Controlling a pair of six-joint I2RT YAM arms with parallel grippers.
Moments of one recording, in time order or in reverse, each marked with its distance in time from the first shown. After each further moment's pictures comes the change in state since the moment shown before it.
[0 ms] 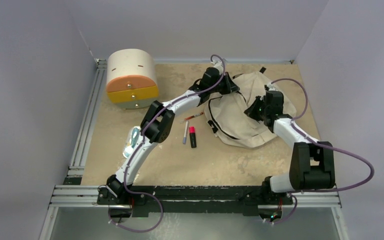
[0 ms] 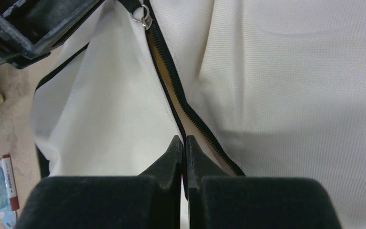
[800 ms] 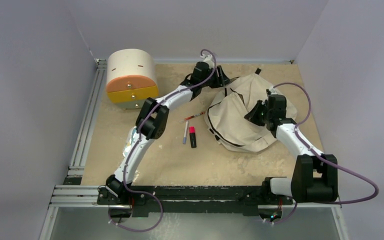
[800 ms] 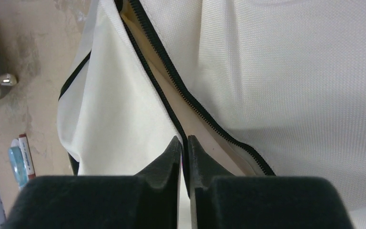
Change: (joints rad) left arm 0.072 -0.002 0.019 -0.026 -0.003 0.093; right arm -0.001 -0.130 -0.041 -0.115 -0.042 0.031
